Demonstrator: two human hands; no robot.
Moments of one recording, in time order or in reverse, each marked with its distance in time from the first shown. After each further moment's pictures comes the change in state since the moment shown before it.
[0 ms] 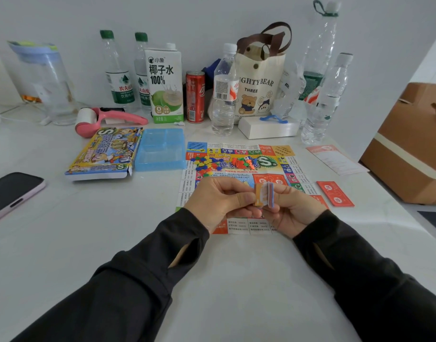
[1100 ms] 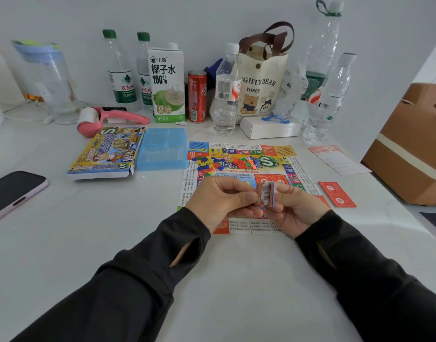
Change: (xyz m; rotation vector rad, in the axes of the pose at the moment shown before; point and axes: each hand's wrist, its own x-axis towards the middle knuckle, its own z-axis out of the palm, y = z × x) left_hand 0.001 -0.001 -0.002 -0.017 -0.001 -0.004; right_hand -0.001 -0.002 0.001 -0.013 0.010 -0.023
